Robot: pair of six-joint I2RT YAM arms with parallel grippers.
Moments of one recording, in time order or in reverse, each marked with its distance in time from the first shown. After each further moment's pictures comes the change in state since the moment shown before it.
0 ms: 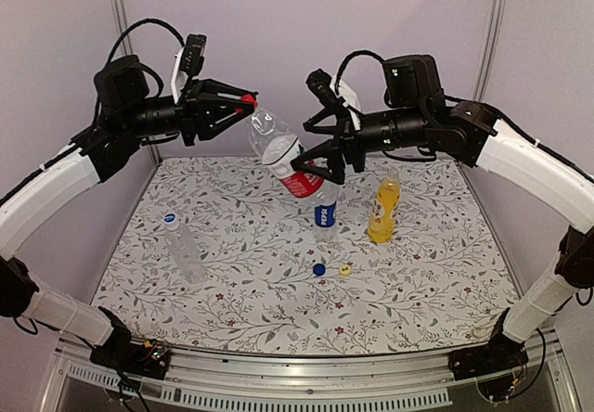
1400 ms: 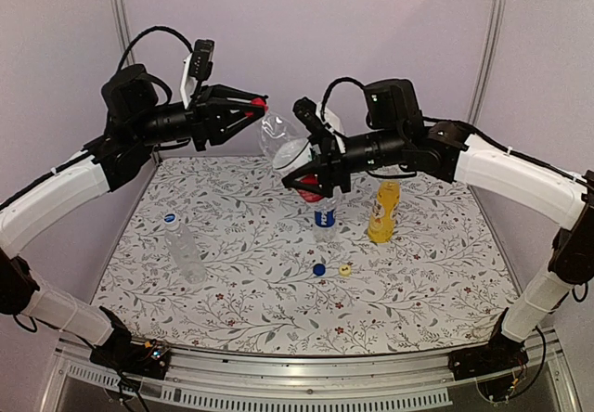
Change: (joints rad) left arm -0.054 0.016 -0.075 0.168 -0.041 -0.102; right arm -0.002 0.056 -0.113 0.132 -0.114 0.005
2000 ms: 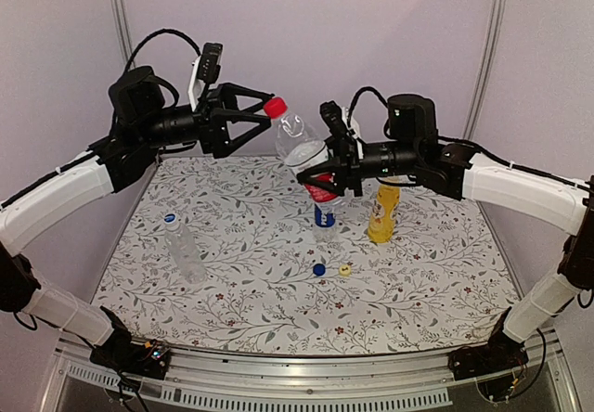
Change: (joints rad) left arm -0.023 0.018 0.000 -0.011 -0.039 -0.004; right arm -0.073 -0.080 -0.242 0.320 -0.121 0.058
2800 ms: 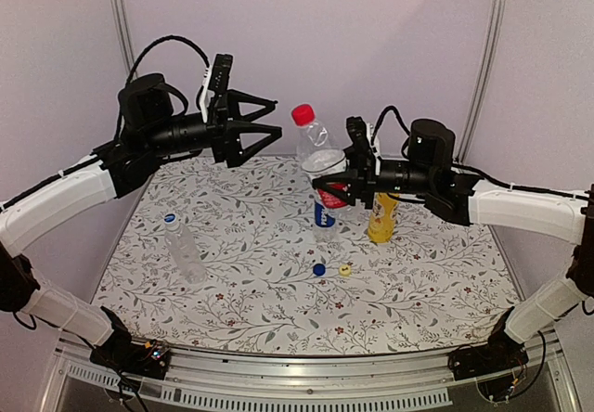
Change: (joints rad) left arm -0.039 -0.002 -0.029 -0.054 -0.134 0.139; right arm -0.051 -0.077 -0.280 0.380 0.003 0.069
